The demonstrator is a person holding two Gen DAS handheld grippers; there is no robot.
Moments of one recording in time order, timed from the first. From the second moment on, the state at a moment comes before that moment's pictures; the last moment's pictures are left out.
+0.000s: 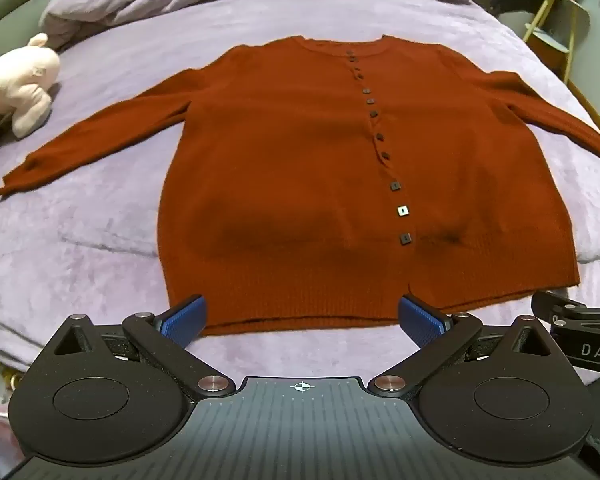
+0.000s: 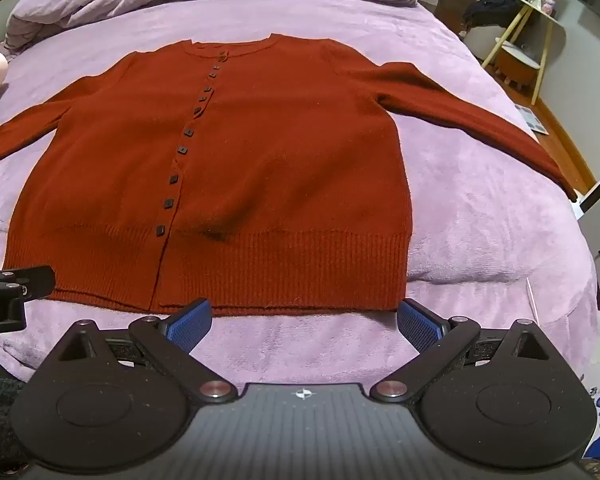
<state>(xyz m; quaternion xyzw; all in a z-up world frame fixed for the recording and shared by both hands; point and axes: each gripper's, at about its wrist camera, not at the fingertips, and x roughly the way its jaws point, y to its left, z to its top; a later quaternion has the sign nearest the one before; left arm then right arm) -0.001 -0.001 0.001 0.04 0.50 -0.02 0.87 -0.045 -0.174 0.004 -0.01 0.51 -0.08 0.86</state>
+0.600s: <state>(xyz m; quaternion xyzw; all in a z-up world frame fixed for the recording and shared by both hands) 0.001 0.000 0.000 0.03 0.50 -0.02 0.86 -0.048 -0.173 0.004 -0.01 0.50 -0.09 0.86</state>
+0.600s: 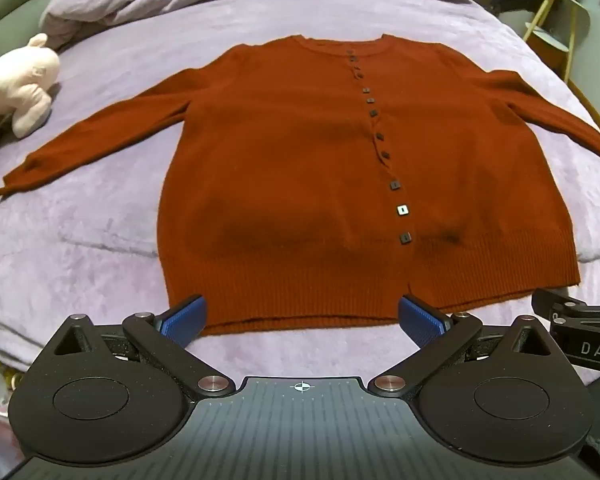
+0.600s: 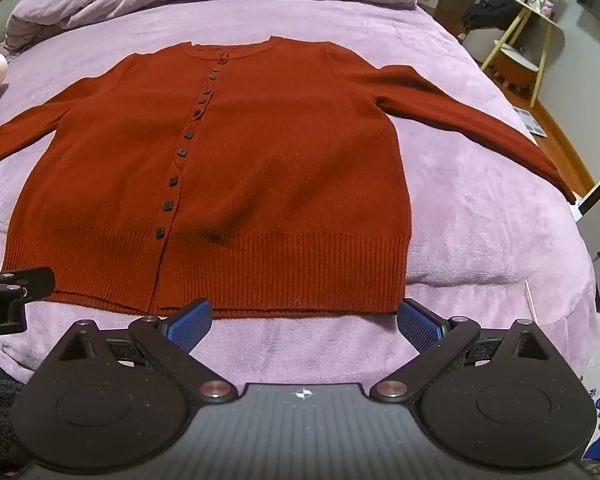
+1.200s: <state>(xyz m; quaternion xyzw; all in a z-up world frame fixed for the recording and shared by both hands) -0.001 0.001 0.000 0.03 0.50 -0.02 0.86 -0.047 -0.173 0.006 -0.01 0.50 -0.09 0.86</state>
